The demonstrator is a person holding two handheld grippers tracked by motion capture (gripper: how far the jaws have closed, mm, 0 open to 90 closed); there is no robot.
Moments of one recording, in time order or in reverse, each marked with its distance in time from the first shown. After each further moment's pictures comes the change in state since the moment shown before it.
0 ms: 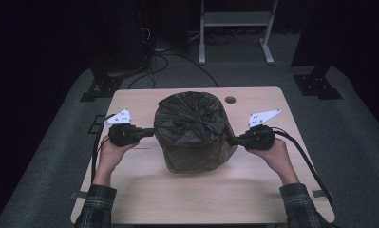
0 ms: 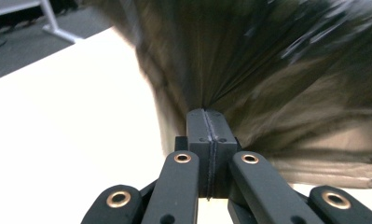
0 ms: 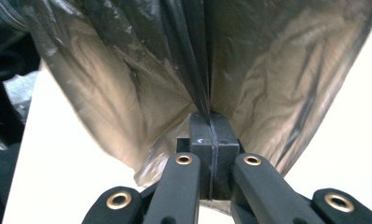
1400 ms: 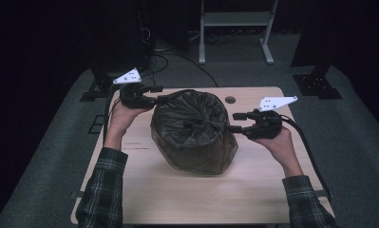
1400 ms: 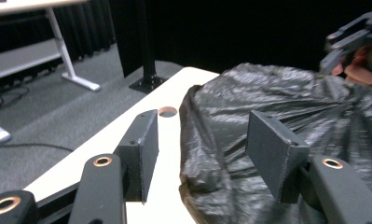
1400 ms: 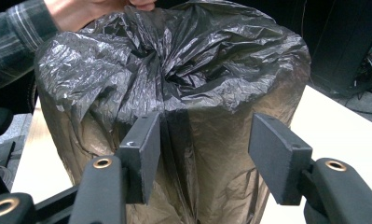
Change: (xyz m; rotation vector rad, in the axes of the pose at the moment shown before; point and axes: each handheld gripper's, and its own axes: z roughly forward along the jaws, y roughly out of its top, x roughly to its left) left arm 0.040 0.106 0.029 -0.135 0.003 0.038; right arm 0.002 0.041 -0.033 -0.208 -0.061 -0.034
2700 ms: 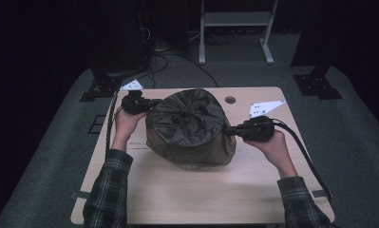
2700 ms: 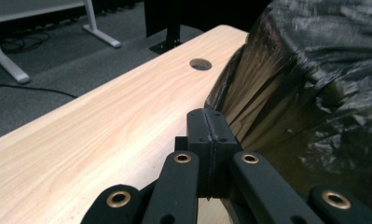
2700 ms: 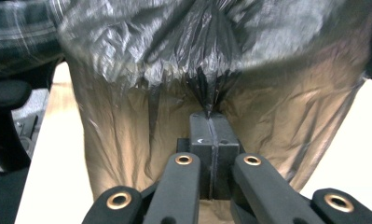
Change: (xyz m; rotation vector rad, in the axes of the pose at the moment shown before) left arm 0.030 -0.054 0.014 0.121 0.112 -0.129; right arm 0.008 -0.009 0.020 0.100 0.074 -0.018
